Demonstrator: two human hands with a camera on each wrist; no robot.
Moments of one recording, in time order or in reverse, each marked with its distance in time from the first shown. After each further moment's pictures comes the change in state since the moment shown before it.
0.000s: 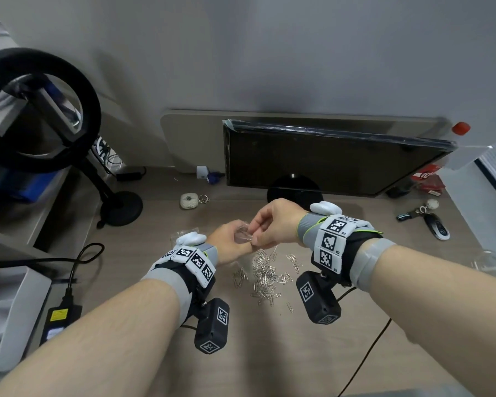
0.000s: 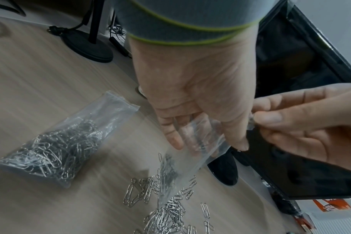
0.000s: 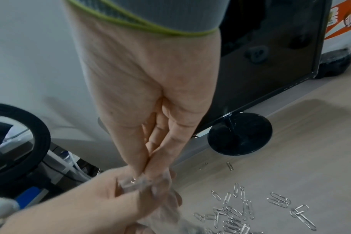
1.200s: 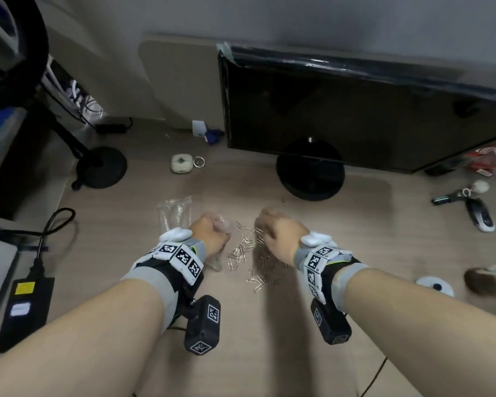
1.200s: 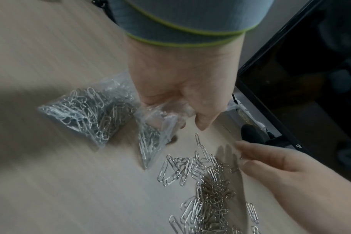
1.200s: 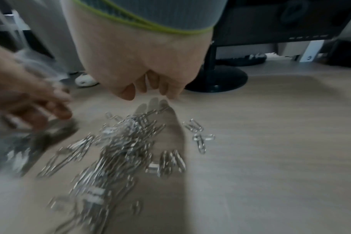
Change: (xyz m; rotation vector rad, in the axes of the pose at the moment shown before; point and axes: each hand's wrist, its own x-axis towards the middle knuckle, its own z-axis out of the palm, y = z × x) left_hand -0.065 0.007 0.006 0.288 0.149 -0.221; right_hand -0.044 0.098 0.086 -0.507 0.452 -0.109
